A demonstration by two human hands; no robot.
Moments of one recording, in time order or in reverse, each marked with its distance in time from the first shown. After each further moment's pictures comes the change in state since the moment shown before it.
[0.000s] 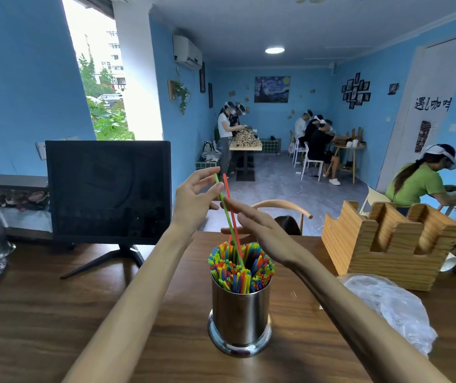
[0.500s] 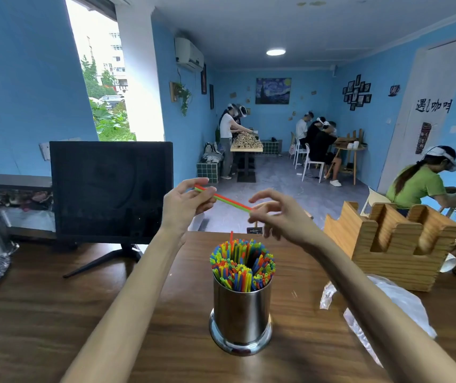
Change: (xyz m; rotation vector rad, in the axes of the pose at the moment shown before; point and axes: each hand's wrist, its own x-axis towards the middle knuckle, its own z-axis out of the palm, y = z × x) left_hand -0.001 -0.012 -0.023 -0.227 0.025 -0.155; right_hand -0.003 -0.016 -0.038 -0.198 0.153 0.035
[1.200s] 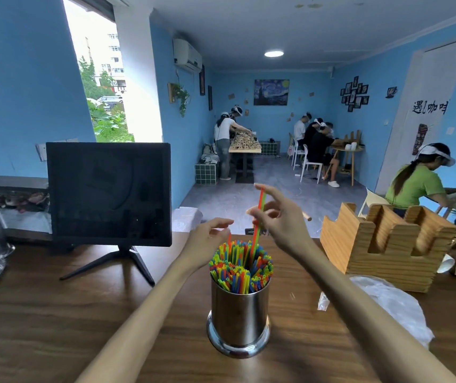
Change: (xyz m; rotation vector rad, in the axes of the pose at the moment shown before) left_hand -0.013 -0.072 0.006 0.745 -0.287 0.025; right_hand 0.008 0.025 0.015 -0.173 0.305 -0.145
